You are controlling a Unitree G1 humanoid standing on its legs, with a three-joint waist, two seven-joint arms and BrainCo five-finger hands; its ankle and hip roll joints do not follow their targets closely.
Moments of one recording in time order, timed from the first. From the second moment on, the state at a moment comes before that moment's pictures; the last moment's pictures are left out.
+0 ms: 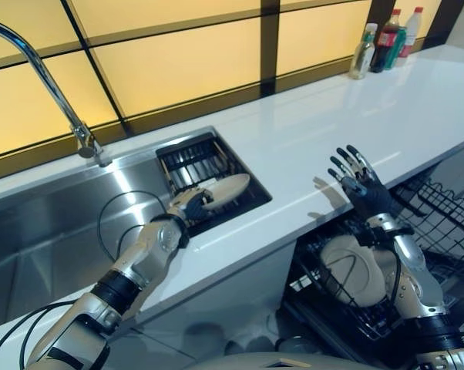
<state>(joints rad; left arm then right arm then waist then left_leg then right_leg) -0.38 0.56 -0.54 0.22 0.47 0.15 -0.01 -0.04 -0.48 0.01 -0.04 0.79 -0.10 0.17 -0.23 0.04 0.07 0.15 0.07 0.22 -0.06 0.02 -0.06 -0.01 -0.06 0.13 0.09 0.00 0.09</state>
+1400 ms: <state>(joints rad) -0.26 0.53 -0.24 0.04 0.22 -0.09 0.14 -0.03 -0.48 0.00 -0.08 0.79 -0.10 0.14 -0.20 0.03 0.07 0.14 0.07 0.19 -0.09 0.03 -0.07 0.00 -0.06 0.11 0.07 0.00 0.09</state>
